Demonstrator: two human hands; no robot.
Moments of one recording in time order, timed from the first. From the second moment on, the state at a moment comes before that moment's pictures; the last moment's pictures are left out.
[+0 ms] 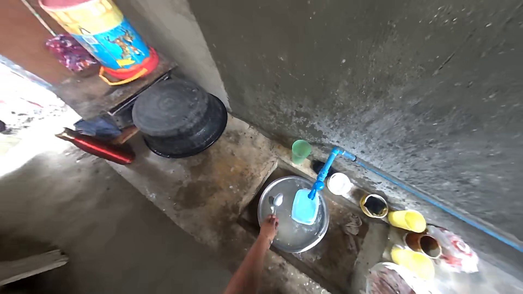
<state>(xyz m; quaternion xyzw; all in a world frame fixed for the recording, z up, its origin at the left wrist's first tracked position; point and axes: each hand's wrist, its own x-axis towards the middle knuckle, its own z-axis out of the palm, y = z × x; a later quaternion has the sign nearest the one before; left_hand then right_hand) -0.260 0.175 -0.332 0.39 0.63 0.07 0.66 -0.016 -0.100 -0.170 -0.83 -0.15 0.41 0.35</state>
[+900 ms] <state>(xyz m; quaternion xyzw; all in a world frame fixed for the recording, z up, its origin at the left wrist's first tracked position) -0.233 0.076 -0.122 0.43 0.41 0.10 0.80 -0.085 0.088 -0.135 -0.78 -0.22 0.22 0.54</state>
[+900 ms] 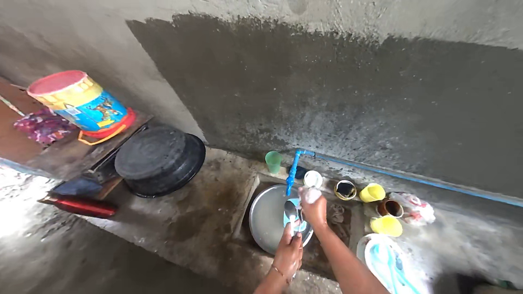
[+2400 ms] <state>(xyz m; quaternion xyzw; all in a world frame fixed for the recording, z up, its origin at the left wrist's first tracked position) -0.144 0.058 -0.184 0.46 0.36 -0.14 0.80 0.098 -0.069 -0.226 -0.46 0.24 0.26 0.82</state>
